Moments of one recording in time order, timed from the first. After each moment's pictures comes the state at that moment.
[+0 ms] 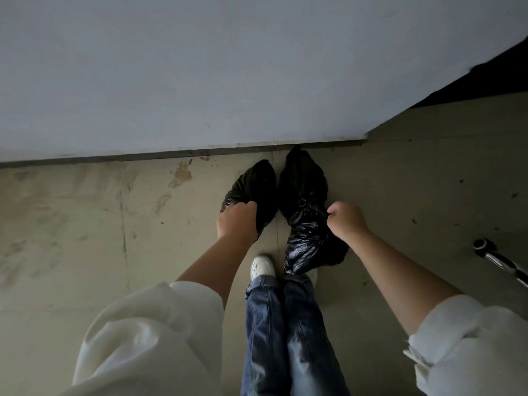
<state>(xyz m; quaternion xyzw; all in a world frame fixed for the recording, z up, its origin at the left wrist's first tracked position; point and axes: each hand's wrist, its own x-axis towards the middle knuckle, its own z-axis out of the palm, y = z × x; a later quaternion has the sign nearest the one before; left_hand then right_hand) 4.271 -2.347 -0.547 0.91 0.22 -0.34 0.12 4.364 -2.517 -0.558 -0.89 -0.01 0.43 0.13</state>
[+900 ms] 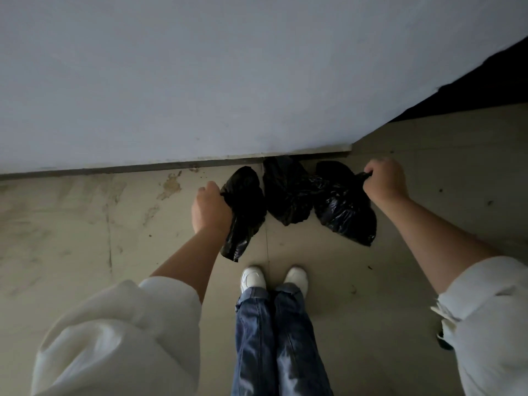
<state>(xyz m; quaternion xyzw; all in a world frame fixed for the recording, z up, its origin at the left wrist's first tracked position) 4.299 -2.323 -0.530 0.84 0.45 -0.16 0.27 4.460 -2.550 -0.533 -0.96 -0.06 0.26 0.07</state>
